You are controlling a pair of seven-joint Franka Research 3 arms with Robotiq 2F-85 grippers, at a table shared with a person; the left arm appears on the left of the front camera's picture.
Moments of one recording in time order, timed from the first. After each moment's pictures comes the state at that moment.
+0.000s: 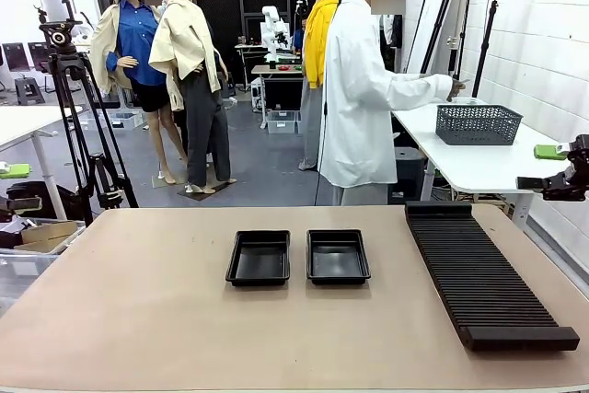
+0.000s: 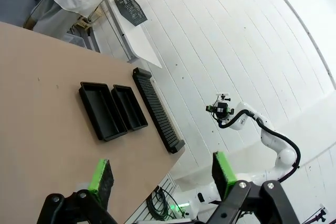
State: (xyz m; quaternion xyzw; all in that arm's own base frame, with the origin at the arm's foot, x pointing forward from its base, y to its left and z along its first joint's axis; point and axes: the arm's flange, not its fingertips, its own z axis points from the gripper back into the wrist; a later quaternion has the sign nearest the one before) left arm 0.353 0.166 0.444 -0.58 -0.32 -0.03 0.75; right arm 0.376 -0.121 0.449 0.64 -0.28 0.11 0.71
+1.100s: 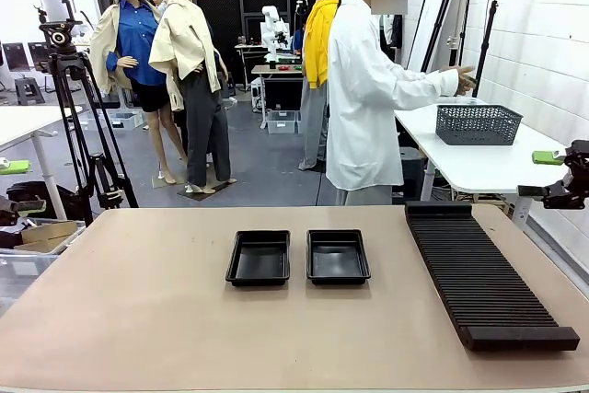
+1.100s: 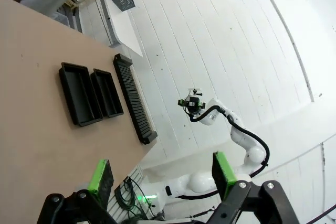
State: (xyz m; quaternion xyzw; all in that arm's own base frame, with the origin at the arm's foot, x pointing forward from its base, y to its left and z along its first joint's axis) left arm 0.363 0.164 0.440 -0.63 -0.24 0.00 0.74; right arm 0.396 -0.137 0.429 0.65 -0.24 0.06 0.72
